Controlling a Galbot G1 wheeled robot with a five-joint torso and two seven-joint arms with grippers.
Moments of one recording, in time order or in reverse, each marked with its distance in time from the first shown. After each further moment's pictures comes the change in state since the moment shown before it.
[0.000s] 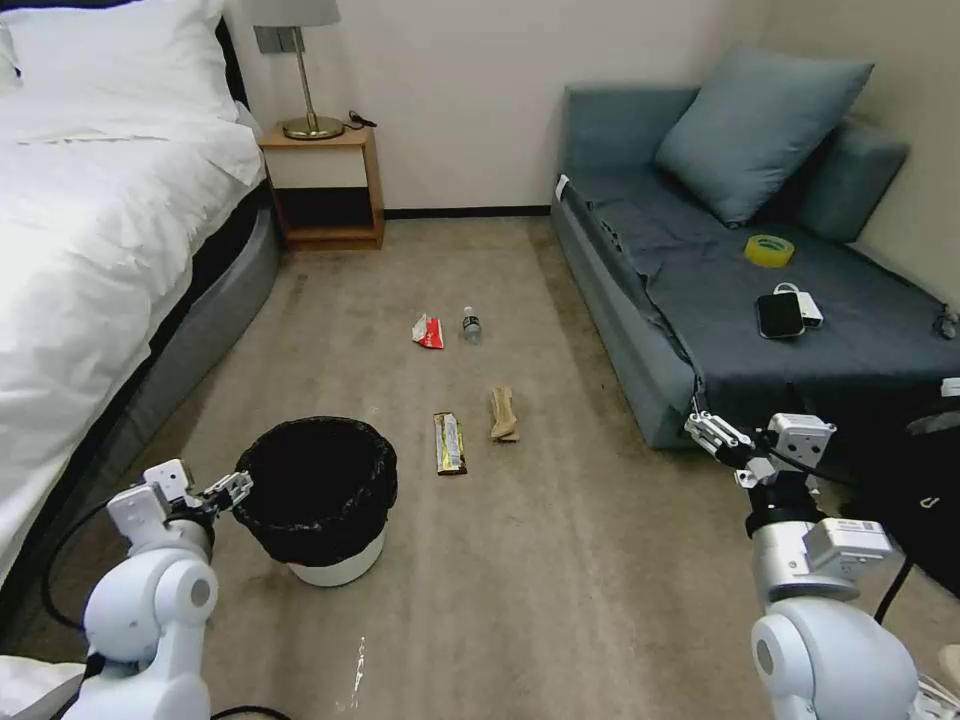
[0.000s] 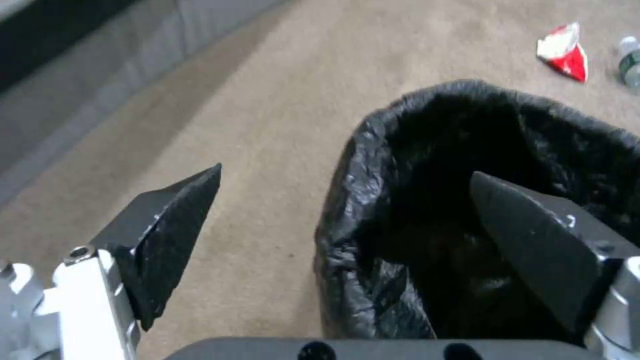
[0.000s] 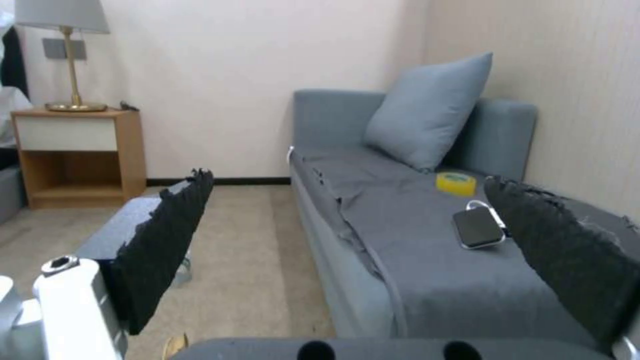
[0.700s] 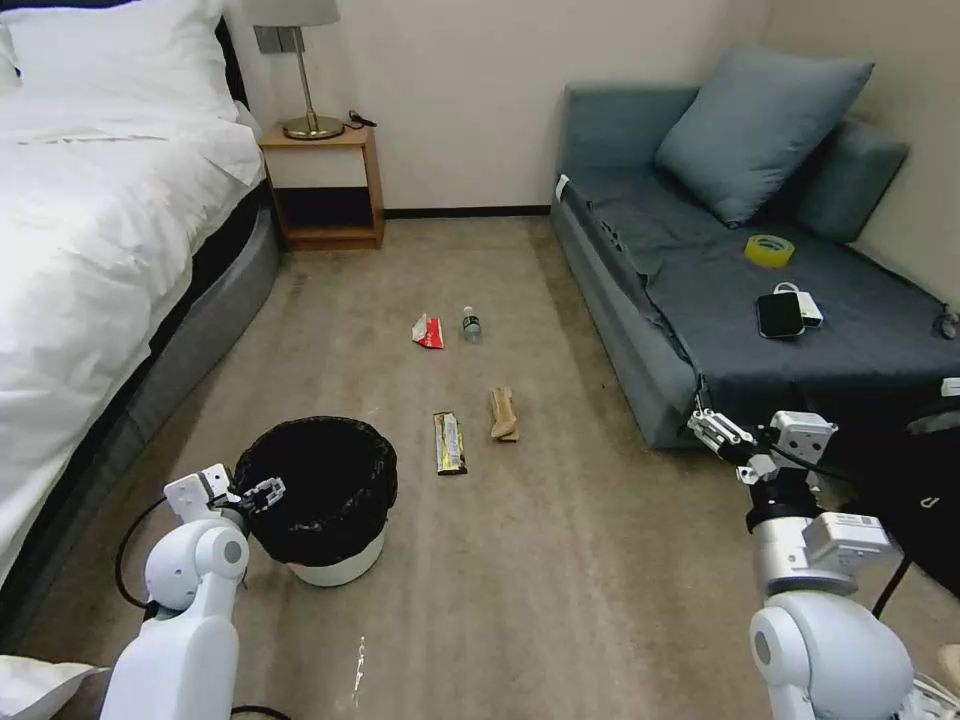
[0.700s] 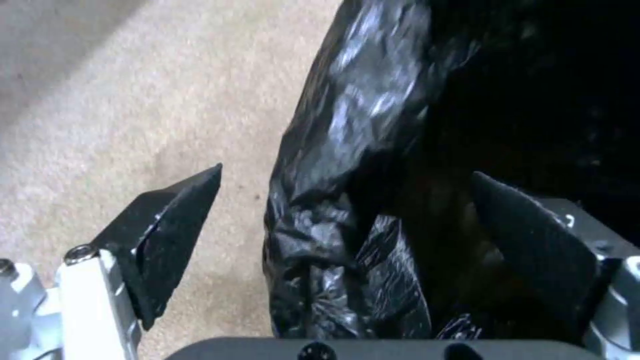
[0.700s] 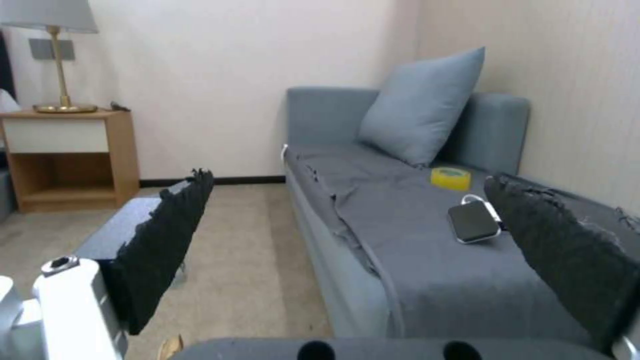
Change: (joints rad) left arm -0.120 0.029 0.055 0.263 -0.149 -0.007 -0.052; right arm 0.022 0.020 0.003 -0.022 -0.004 -0.003 0.004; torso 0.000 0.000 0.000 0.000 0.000
